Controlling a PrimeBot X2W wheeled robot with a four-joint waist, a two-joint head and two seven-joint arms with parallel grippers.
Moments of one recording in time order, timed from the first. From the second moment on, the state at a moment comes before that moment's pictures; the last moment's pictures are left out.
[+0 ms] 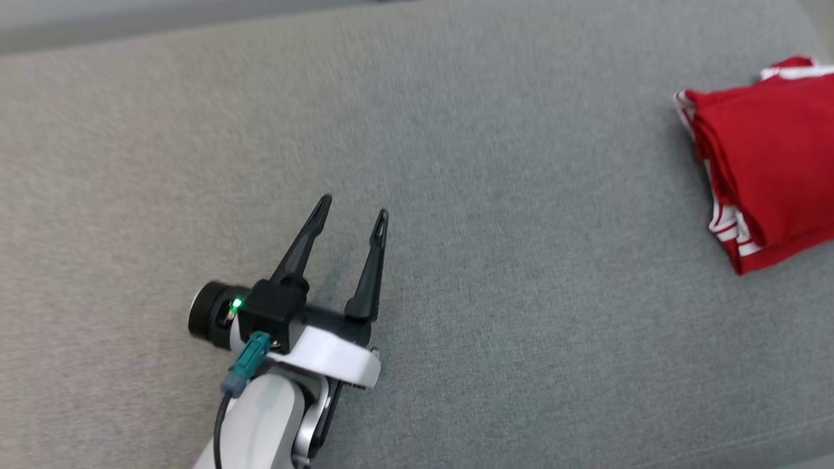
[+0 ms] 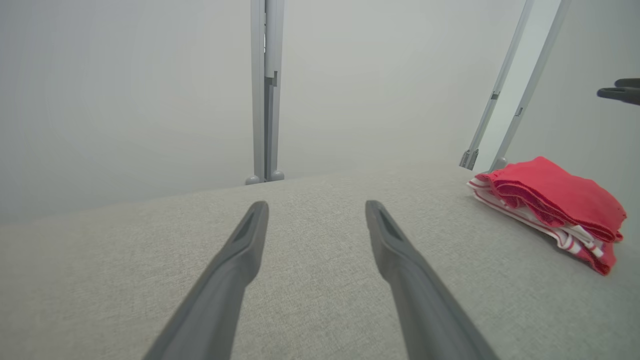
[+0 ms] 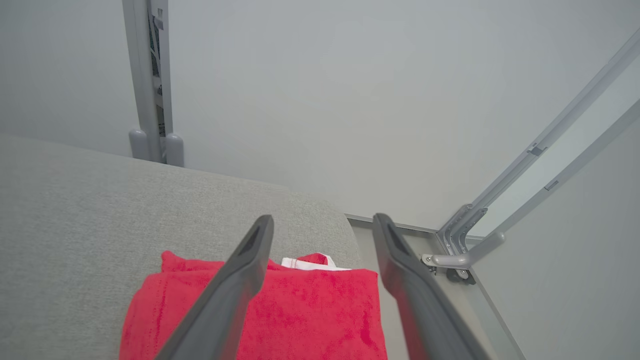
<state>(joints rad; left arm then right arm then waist) -0.33 0.05 -0.41 0.20 -0.22 0.09 -0.26 -1.02 -0.77 0.81 0.89 0.78 0.13 -0.26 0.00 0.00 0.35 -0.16</state>
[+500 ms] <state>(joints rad) -0.08 0.05 -0.27 0.14 -0.27 0.12 -0.26 -0.48 -0.53 0.34 0.49 0.49 0.13 -0.26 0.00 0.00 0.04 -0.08</state>
